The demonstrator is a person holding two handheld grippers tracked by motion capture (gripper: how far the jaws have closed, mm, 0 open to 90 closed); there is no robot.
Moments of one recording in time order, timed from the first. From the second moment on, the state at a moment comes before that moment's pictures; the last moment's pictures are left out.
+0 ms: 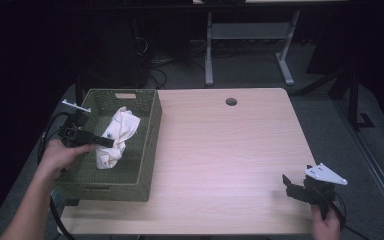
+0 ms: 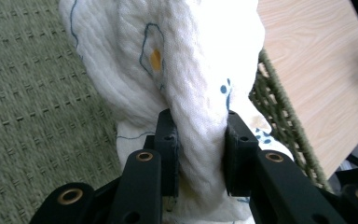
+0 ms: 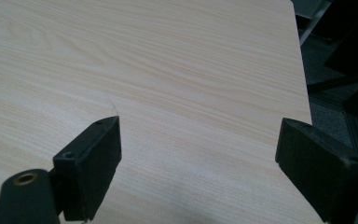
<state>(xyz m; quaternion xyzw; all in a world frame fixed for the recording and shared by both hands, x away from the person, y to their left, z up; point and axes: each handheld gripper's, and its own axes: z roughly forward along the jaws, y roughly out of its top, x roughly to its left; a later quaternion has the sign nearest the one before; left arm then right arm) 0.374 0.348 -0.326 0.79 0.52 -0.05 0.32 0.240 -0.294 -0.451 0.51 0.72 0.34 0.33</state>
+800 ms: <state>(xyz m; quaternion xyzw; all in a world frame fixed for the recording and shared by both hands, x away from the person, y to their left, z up) 0.364 0.358 -0.306 0.76 0.52 -0.06 0.38 0.237 -0.297 -0.452 0.52 0.71 0.34 0.32</state>
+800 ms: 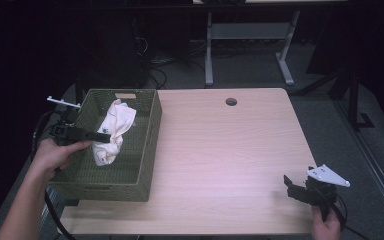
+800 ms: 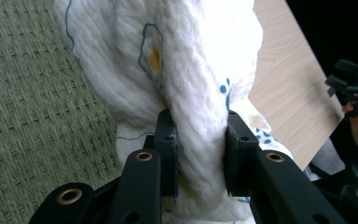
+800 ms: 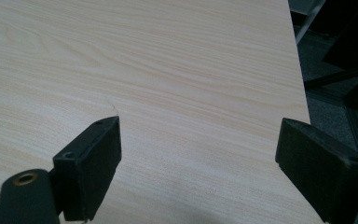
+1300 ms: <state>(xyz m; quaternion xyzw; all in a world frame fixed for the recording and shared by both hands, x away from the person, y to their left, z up) 0.363 0.339 -0.285 0.77 0.49 -0.07 0.41 0.235 -0.300 -0.452 0.52 0.71 0.34 0.33</state>
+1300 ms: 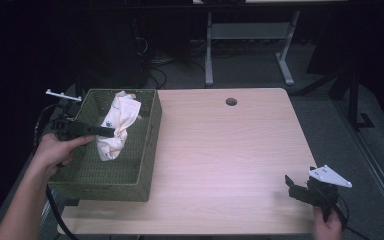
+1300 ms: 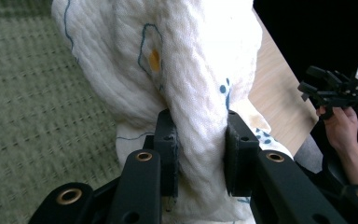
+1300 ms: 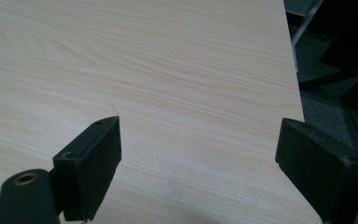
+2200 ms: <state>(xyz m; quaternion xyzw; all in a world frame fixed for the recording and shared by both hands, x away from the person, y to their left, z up) 0.377 0.250 -0.279 0.80 0.42 -0.11 0.42 0.232 -0.305 -0.449 0.53 0.70 0.35 0.33</state>
